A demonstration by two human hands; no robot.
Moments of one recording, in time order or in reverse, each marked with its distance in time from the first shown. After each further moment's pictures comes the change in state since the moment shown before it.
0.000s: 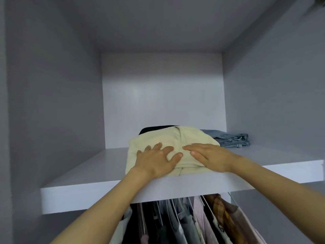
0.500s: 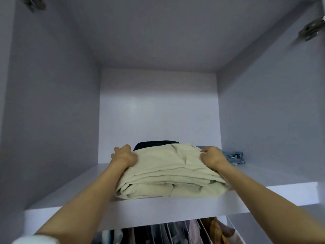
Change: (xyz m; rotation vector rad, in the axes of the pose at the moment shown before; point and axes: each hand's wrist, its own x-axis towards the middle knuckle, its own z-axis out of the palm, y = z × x) left_hand 0.064 -0.076 -0.032 -0.412 0.112 -0.430; right_hand 0.049 0.027 -0.018 0.351 0.346 0.608
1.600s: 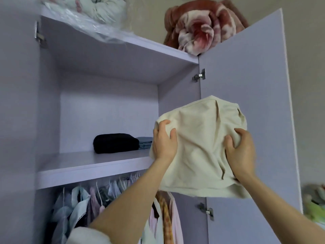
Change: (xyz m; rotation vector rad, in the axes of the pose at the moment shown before) left_hand -0.380 0.132 -0.052 -0.867 0.086 0.600; right_hand -0.414 0.002 -0.244 0.169 0.888 0.014
